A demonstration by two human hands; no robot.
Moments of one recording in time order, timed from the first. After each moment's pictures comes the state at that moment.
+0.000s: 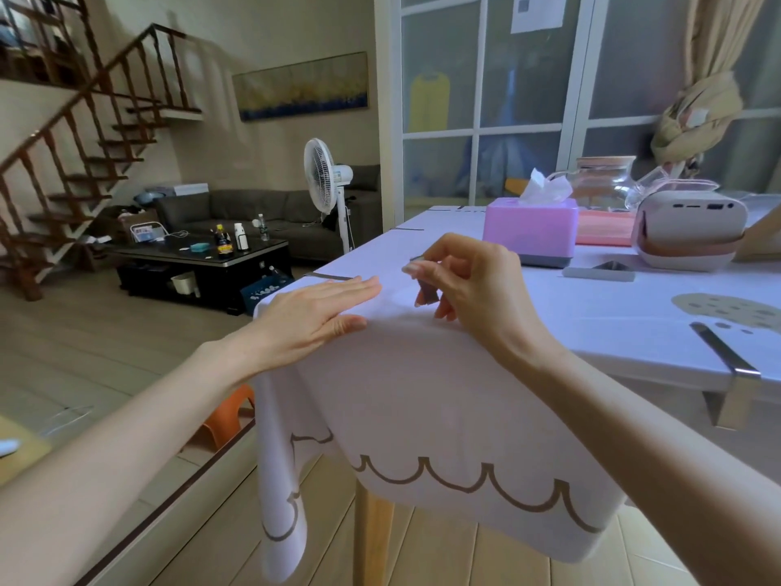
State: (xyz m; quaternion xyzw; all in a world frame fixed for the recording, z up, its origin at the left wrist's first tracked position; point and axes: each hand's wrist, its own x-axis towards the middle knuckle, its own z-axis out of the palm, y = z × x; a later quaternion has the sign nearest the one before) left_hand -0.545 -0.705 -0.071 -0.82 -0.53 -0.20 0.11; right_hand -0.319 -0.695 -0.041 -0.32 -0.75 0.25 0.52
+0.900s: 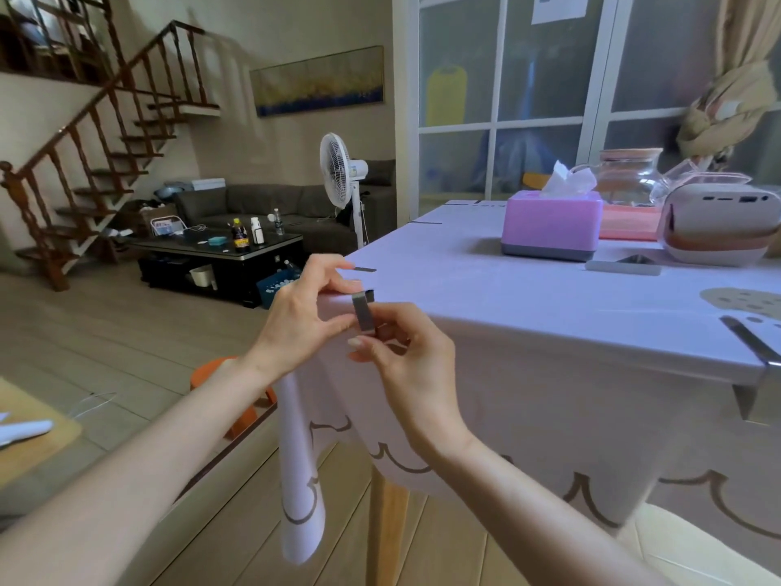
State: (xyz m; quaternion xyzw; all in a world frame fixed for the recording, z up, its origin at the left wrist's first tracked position) left_hand -0.548 -0.726 -0.090 -0.72 -0.48 -0.49 0.08; right_hand -0.386 -0.741 -0.109 -0.24 -0.67 0.38 0.59
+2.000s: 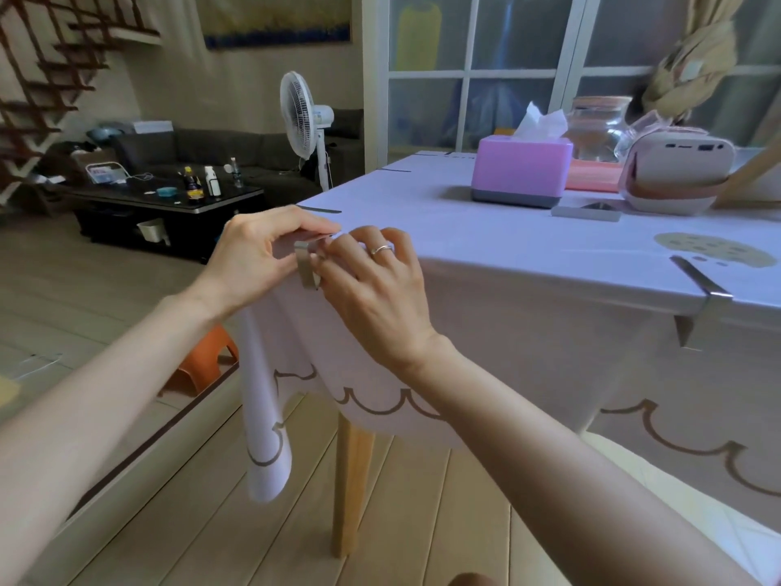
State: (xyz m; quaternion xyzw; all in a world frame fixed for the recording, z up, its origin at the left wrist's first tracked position) left_hand -0.554 -0.727 -0.084 -0.79 -0.43 -0.44 0.08; right_hand -0.389 -0.697 -0.119 -0.19 -0.74 -0.35 0.55
